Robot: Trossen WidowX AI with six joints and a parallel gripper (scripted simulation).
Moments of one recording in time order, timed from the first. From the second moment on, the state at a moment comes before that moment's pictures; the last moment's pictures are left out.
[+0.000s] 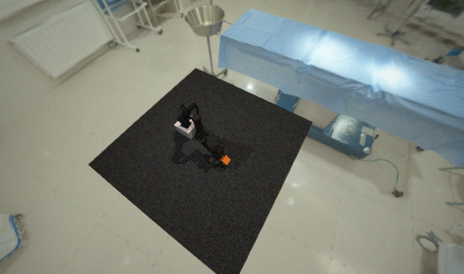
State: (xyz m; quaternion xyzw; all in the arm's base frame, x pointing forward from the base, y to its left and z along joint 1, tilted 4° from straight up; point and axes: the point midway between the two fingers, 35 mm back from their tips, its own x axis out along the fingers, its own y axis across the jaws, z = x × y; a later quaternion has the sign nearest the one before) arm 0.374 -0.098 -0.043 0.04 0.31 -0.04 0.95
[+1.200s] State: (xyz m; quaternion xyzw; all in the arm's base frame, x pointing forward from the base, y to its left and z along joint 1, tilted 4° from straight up) arm 0.361 -0.093 -0.041 0.03 0.25 -0.04 0.97
